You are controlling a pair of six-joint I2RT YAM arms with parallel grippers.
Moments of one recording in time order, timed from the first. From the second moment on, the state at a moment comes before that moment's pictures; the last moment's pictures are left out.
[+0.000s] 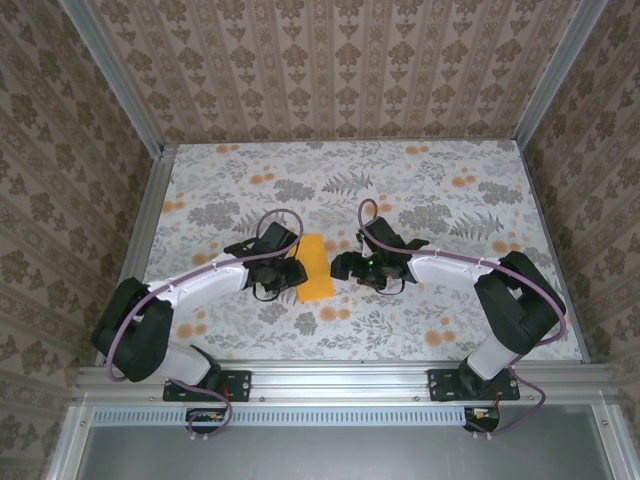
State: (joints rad) left arm -0.70 1.43 0.81 -0.49 0.12 -0.93; right arm 0.62 1.61 0.86 -0.25 -0.33 0.81
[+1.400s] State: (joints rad) left arm -0.56 1.62 0.77 -0.25 0.25 -0.94; right arm 0.68 1.72 0.88 -0.16 -0.48 0.92
